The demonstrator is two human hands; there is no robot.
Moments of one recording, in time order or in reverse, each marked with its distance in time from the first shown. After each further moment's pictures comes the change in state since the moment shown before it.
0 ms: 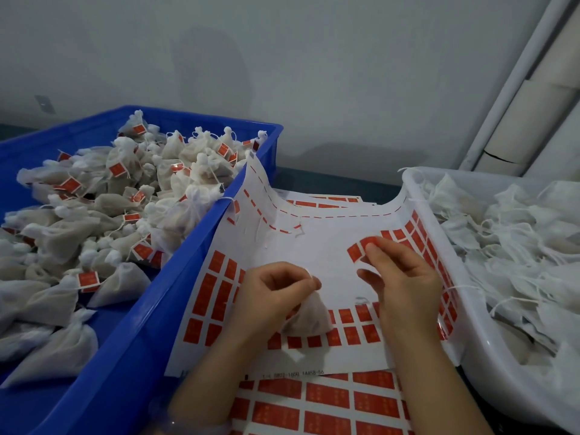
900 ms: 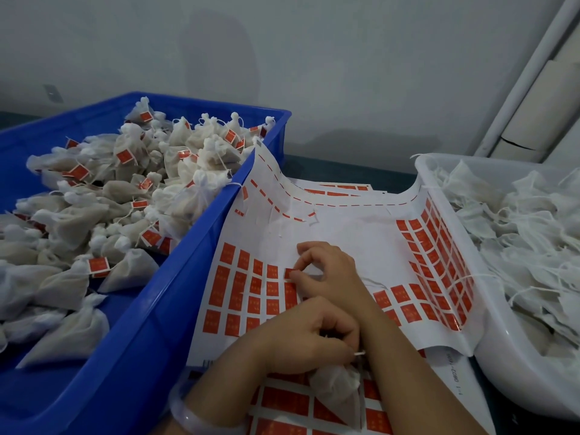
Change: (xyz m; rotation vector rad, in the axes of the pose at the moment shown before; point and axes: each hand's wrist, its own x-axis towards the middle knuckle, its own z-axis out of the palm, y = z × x) left_hand -0.015 -0.003 0.008 0.211 -0.777 -0.020; right_hand -0.001 0.046 0.049 -0.803 -0.703 -0.142
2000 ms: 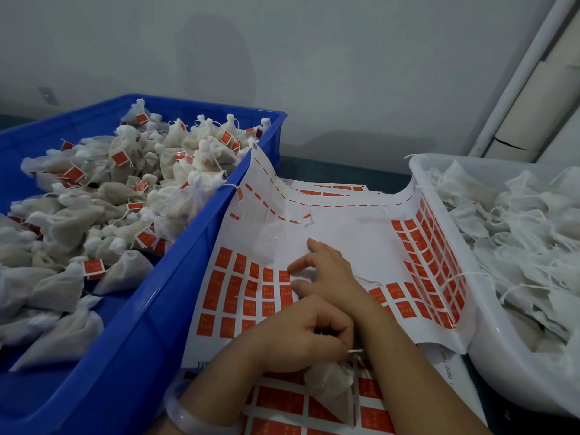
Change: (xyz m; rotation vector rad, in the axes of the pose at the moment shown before) left_hand 0.000 -0.001 0.001 -0.006 0.012 0.007; right_hand 0.007 0.001 -0.001 -0.179 -0.141 0.178
